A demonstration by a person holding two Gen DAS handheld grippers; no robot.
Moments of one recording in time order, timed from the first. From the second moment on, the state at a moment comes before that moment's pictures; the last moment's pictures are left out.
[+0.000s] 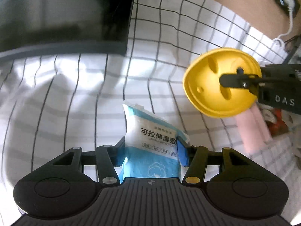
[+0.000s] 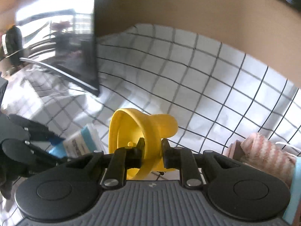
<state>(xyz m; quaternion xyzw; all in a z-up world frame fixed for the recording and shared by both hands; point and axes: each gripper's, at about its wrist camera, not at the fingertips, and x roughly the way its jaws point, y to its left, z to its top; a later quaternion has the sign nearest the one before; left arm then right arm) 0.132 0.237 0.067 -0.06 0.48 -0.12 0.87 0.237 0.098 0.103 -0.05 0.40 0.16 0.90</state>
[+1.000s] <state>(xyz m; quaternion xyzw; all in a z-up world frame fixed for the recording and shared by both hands) -0.001 0.175 0.086 -0.09 0.48 -0.18 0.85 -0.026 0.100 0.093 -0.32 0.37 0.11 0.86</state>
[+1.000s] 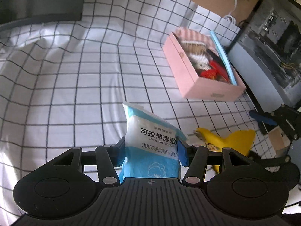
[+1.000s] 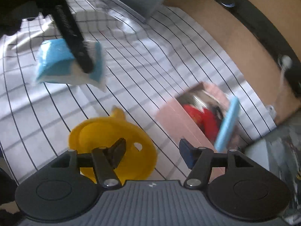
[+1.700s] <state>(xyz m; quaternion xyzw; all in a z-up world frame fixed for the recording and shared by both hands) -0.004 0.176 0.072 -0.09 0.50 -0.19 0.84 -0.044 0.075 0.132 -0.11 0.42 0.21 0.88</state>
